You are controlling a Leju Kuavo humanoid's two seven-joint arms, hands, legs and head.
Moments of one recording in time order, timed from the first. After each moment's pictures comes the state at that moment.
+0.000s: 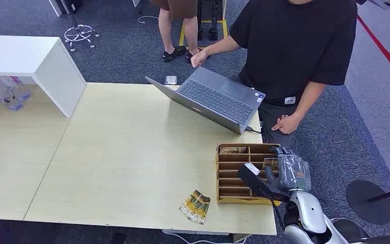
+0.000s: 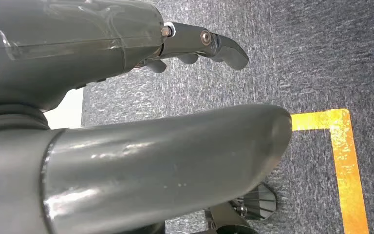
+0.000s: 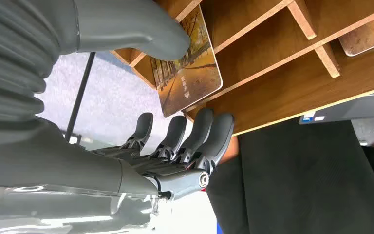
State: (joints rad) left arm -0.17 -0.21 1.47 -0.15 -1.50 0.56 -0.06; right arm -0.13 -0.39 0.58 -1.66 0.98 -0.29 0.47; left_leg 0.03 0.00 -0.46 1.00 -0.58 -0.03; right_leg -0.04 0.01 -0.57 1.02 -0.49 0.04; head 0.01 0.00
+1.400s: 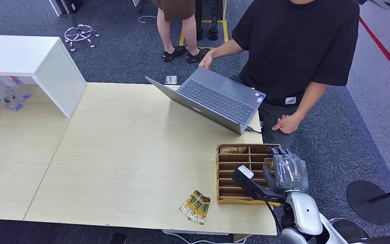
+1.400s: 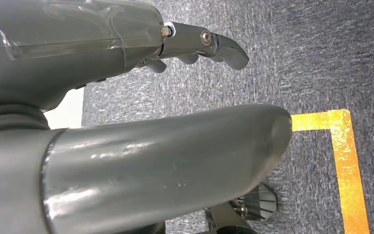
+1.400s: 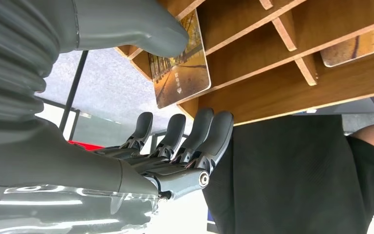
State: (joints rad) left arm -0.17 -0.21 1.47 -0.15 -1.50 0.56 -0.06; right arm -0.14 -0.40 0.61 -1.69 1.07 -0.24 0.51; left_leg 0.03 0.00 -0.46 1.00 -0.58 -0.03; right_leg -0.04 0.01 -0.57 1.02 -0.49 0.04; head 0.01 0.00
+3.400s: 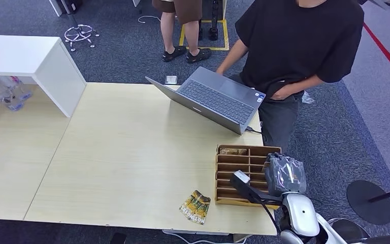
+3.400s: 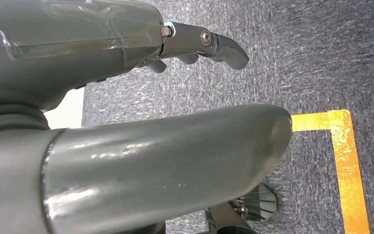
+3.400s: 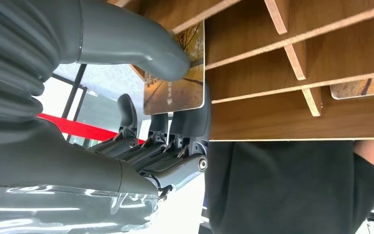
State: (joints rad) left arm -0.17 -0.21 1.47 -0.15 -1.50 0.56 -0.06; right arm -0.14 -0.40 0.63 -1.70 1.15 -0.17 0.53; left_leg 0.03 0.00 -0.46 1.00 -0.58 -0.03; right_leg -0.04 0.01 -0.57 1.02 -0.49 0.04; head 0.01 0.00
